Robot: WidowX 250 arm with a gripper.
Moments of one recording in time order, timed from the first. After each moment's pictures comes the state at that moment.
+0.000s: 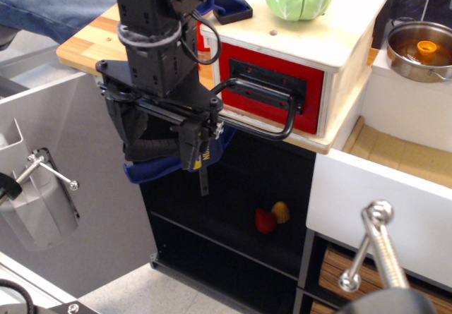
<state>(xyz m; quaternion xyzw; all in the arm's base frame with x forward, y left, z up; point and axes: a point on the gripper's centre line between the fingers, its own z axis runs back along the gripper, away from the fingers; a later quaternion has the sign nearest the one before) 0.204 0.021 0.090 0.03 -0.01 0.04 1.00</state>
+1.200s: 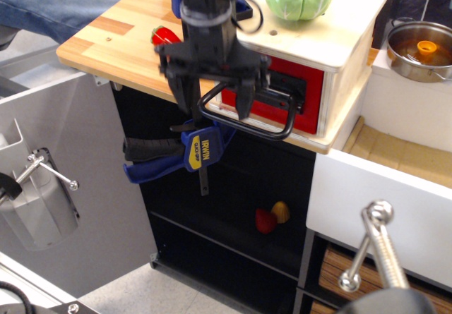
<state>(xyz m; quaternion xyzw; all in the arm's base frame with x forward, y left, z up) 0.289 0.021 0.062 0.01 -0.07 0.15 0.99</state>
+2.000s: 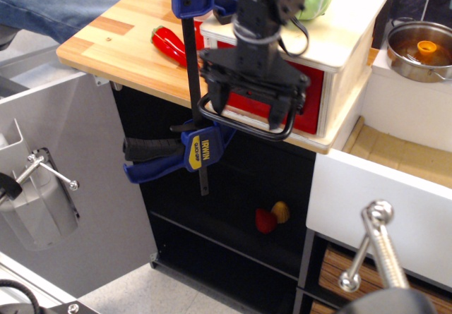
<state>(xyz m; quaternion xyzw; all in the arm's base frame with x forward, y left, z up) 0.313 0.002 0.043 0.06 -0.08 0.09 0.99</state>
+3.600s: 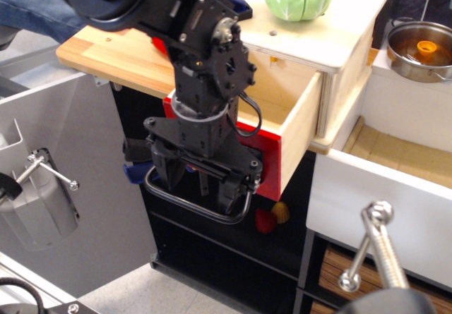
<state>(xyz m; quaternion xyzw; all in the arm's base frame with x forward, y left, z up) 0.200 -0.015 0.034 0.04 0.00 0.01 1.00</state>
